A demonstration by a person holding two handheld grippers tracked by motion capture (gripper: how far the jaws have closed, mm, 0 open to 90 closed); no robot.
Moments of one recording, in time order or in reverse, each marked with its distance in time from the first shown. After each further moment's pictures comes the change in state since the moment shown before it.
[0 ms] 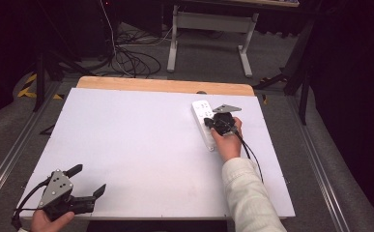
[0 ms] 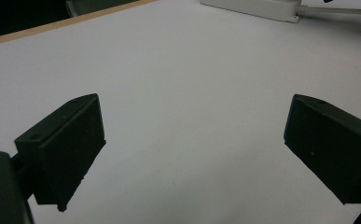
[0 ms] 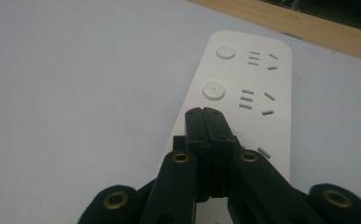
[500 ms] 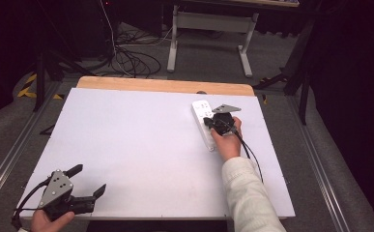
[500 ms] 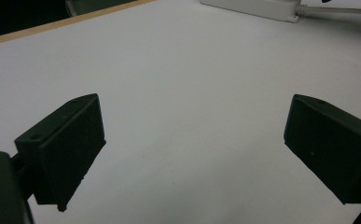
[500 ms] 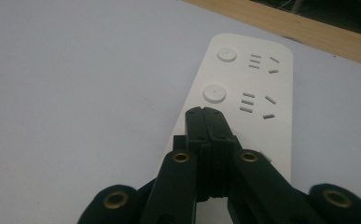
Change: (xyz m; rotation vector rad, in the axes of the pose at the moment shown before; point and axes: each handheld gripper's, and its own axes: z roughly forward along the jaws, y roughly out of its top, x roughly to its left) left arm 0.000 0.000 0.000 -0.001 -0.002 -0.004; right arm 0.000 0.000 0.002 -0.009 -0.002 -0.014
